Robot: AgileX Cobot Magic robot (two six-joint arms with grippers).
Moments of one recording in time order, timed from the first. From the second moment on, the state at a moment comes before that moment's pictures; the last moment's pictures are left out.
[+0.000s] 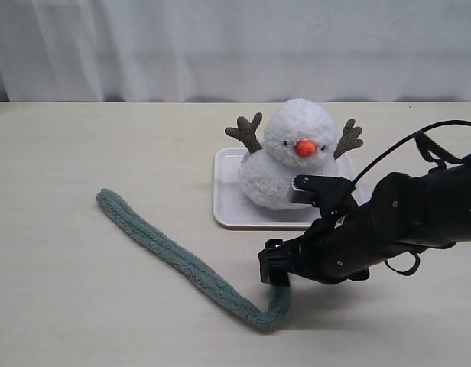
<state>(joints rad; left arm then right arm) -0.04 0.00 0.00 0.04 0.32 -0.02 0.49 1.76 -0.75 0.53 0.26 -0.13</state>
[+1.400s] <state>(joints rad) -0.04 0.00 0.00 0.04 0.32 -0.03 0.49 1.88 -0.85 0.55 0.44 -0.16</state>
